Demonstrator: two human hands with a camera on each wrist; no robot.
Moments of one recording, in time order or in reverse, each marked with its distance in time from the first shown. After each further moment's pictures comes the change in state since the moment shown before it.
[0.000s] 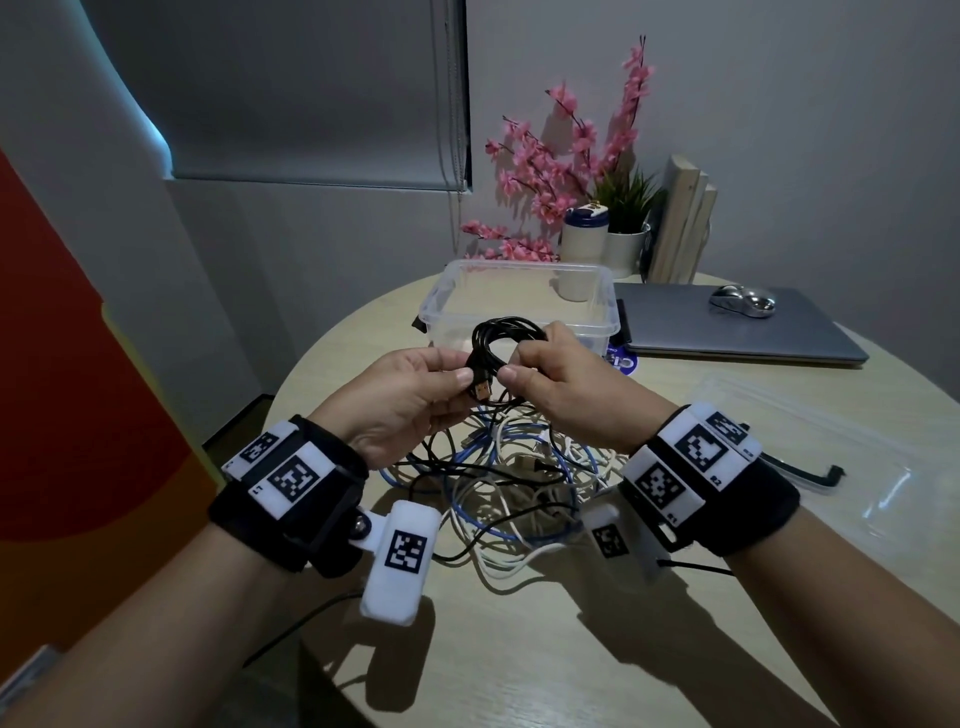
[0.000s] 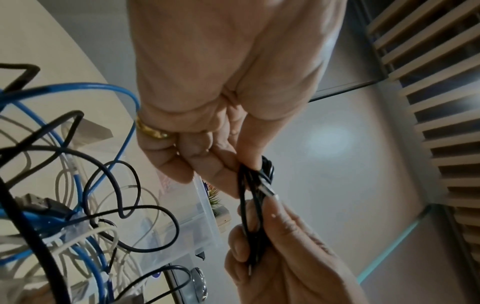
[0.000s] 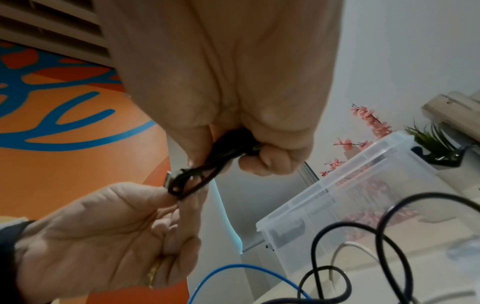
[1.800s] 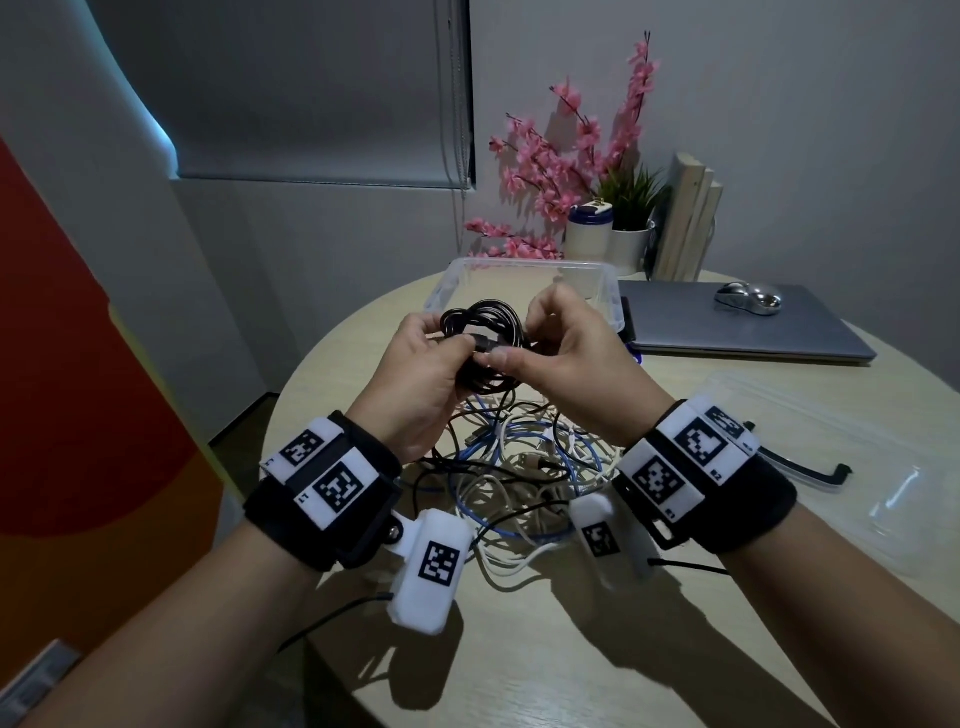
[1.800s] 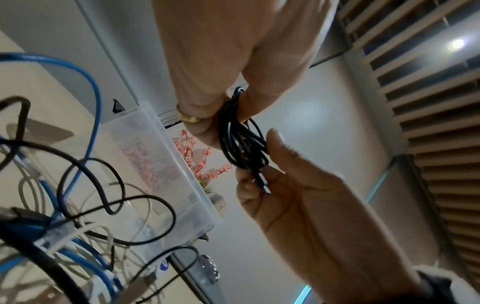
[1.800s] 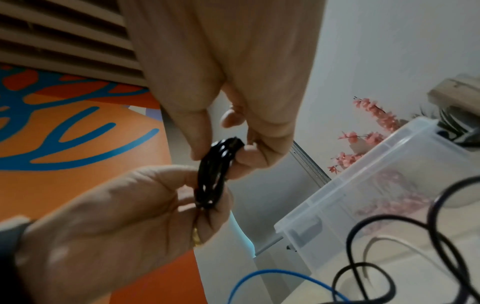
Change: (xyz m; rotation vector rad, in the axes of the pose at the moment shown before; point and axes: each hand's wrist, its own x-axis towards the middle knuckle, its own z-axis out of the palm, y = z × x) left_hand 0.008 0.004 0.027 -0.211 0.247 0.251; right_hand 0.003 -0.013 0.007 0.574 0.258 -0.056
